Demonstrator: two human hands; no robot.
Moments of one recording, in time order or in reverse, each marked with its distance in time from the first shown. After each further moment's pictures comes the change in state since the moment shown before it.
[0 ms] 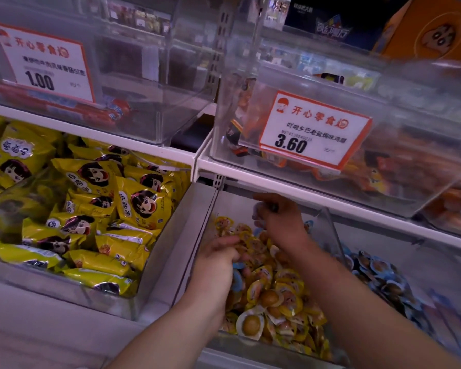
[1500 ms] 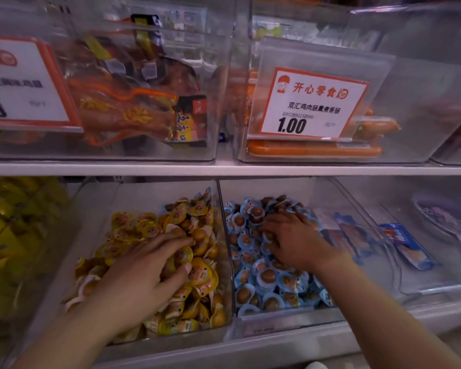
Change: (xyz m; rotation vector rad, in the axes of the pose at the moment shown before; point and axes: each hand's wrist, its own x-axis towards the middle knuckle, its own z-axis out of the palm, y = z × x) left_hand 0.021 -0.036 0.032 1.643 -0.562 0.709; right_hand -0.052 0.171 -0.204 -1.076 -0.264 -0.057
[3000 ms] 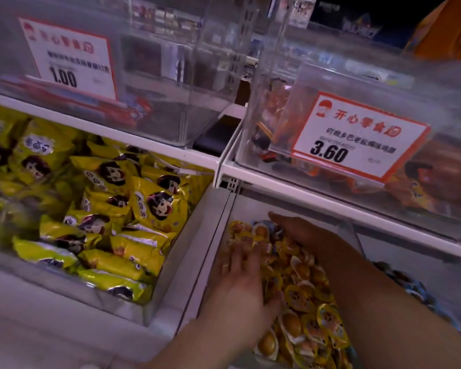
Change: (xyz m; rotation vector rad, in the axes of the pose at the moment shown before) left_hand -0.044 -0.039 -0.003 -0.112 0.218 -0.318; right_hand 0.169 -0.199 -0.030 0.855 -0.287 0.324
